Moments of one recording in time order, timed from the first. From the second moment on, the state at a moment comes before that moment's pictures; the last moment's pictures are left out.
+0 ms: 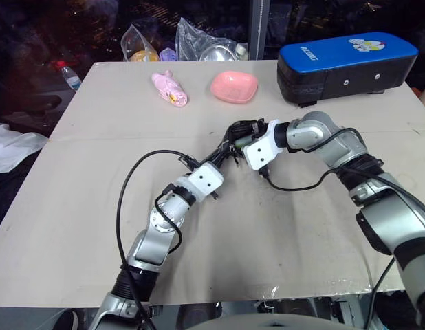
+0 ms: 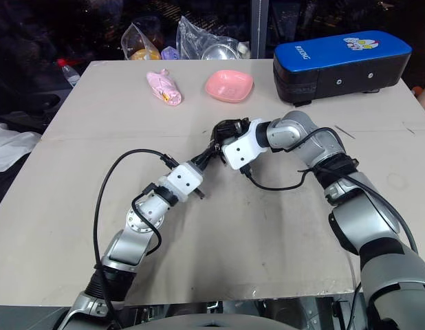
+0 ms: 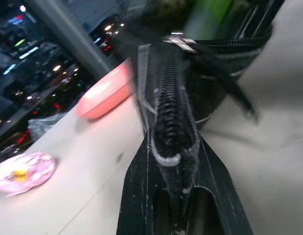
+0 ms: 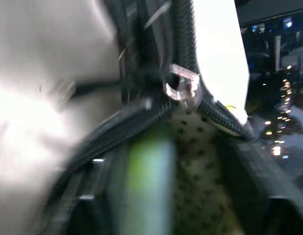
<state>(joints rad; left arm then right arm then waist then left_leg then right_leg) -0.18 0.33 -0.17 -0.09 0.27 -0.15 -0.30 -1.07 -0.43 0.49 0.66 -0.37 -0.62 0.85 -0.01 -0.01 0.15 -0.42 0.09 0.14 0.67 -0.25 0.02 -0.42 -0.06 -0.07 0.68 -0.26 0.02</state>
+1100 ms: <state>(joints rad) -0.22 0.34 -0.22 -0.06 0.19 -0.12 -0.49 -0.52 -0.41 0.14 -0.33 0.52 1.11 0.68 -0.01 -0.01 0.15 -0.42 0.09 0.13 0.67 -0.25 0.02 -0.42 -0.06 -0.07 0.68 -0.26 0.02</state>
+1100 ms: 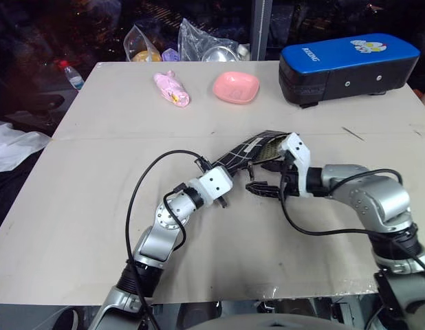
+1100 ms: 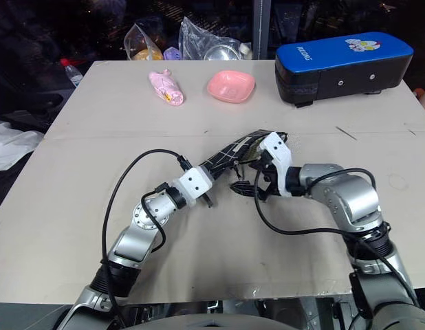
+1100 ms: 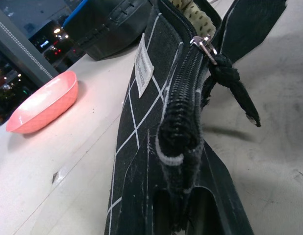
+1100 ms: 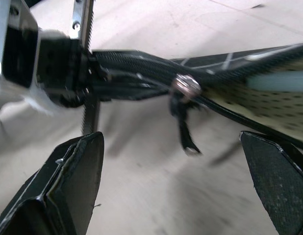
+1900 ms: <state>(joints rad) -0.21 0.33 -0.22 -0.06 0.19 -0.11 -0.50 -0.55 -0.28 0.03 -0.22 0.56 1.17 0.52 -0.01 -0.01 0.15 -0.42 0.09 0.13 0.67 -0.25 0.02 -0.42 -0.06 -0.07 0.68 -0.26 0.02</state>
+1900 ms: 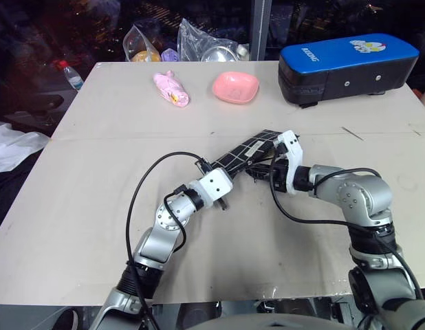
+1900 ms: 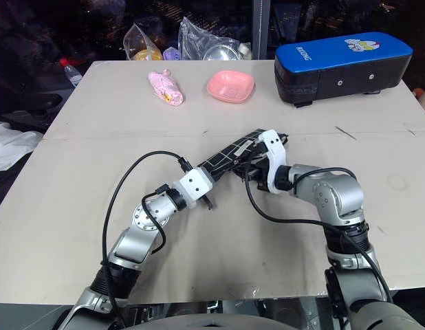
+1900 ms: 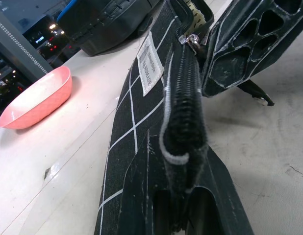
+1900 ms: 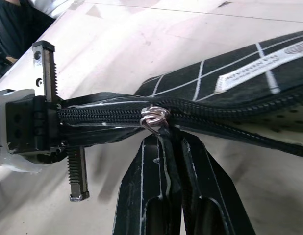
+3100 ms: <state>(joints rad) -0.20 0.37 -0.17 -0.05 0.19 -0.12 -0.45 -0.59 -0.57 -0.15 0.14 0.49 0.88 0.58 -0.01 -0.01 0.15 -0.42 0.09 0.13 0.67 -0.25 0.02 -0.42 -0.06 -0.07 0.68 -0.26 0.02</state>
